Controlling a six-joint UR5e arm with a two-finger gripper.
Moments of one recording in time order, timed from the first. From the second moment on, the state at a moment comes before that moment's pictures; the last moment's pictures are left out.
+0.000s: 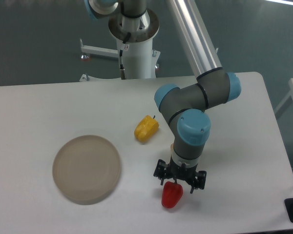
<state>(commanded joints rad) 2.22 -2.31 -1.17 -1.02 1.44 0.66</state>
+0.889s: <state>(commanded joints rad) 2.20 -2.36 -1.18 -0.96 1.48 0.66</state>
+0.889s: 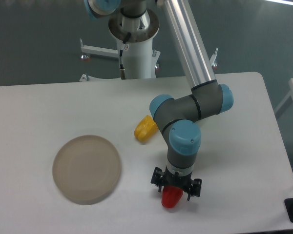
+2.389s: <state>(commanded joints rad) 2.24 -2.28 -1.15 -1.04 1.51 0.85</state>
